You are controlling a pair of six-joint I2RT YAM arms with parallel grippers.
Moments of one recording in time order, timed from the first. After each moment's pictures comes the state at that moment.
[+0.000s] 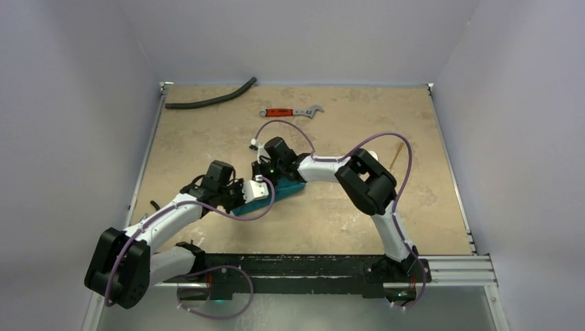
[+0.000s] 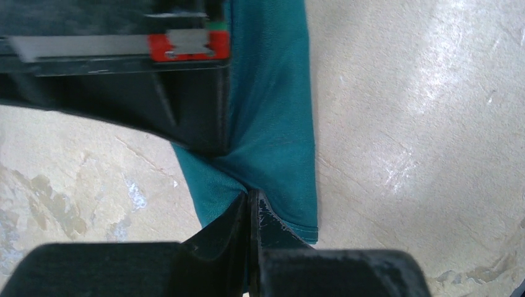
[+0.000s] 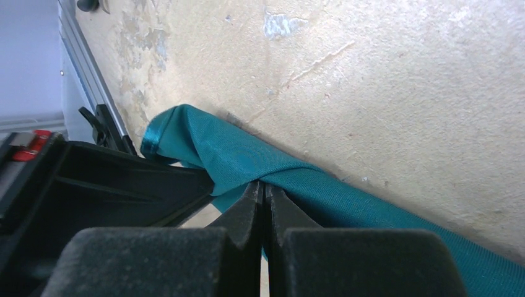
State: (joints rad) left arm -0.41 1.13 0.52 -0.38 0.32 0.81; right arm 0.84 2.18 1.40 0.02 -0.57 0.57
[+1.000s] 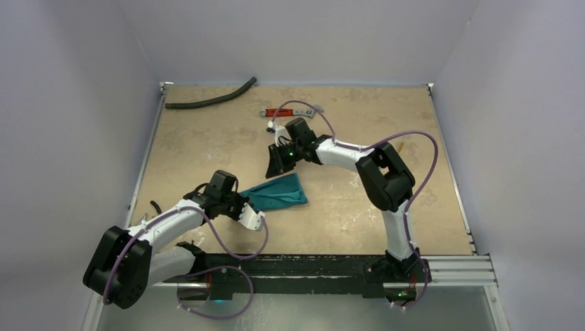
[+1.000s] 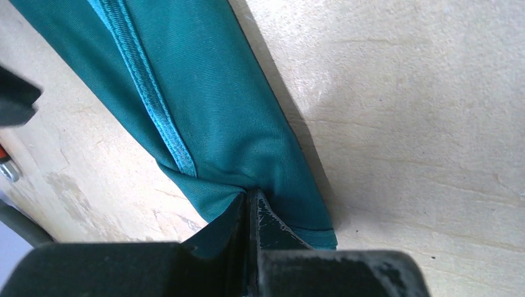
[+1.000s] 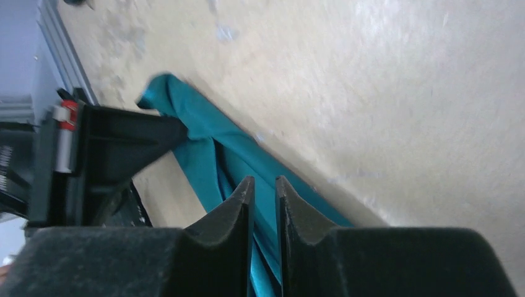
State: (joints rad) left arm -0.45 1.14 0.42 -0.37 0.26 1.50; right arm 0.69 2.09 1.46 -0.20 -0.64 0.32
